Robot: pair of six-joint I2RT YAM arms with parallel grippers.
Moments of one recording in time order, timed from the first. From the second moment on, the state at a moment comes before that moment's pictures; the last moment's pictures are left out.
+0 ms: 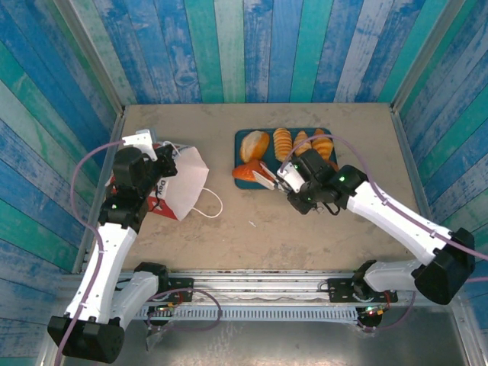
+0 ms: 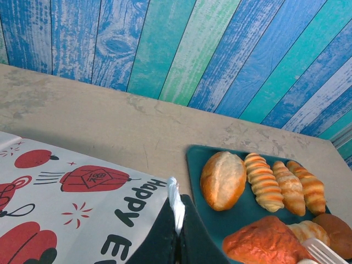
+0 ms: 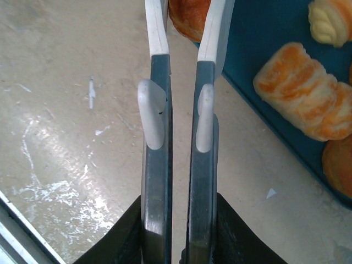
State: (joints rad) left arm -0.14 0.84 0.85 -0.30 0.09 -0.35; right arm 0.71 1.30 1.12 -0.91 0.01 -0.13
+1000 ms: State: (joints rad) left arm -0.14 0.81 0.85 -0.30 0.08 -0.35; right arm 0.68 1.53 1.15 -0.87 0.13 -0.22
